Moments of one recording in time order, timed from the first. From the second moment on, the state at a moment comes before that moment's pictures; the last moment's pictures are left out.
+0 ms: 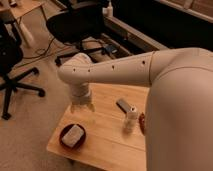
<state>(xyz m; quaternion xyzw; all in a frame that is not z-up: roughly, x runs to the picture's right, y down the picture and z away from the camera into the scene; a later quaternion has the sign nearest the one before) -0.103 0.101 0.704 -0.26 0.23 0.64 0.68</state>
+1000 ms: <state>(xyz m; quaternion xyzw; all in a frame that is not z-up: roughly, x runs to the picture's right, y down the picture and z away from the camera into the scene) 0.014 0.051 0.758 -0.19 0.19 0.72 0.64</state>
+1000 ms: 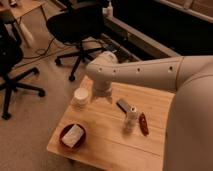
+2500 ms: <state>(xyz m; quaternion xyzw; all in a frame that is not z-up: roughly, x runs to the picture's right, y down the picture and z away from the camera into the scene) 0.164 0.088 0.871 -0.16 0.32 0.74 0.57</state>
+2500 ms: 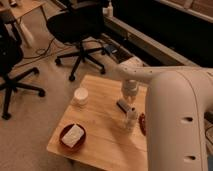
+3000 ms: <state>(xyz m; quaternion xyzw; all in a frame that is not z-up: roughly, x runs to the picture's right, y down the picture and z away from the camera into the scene) 0.204 0.102 0.884 -0.13 0.31 0.78 0.53</state>
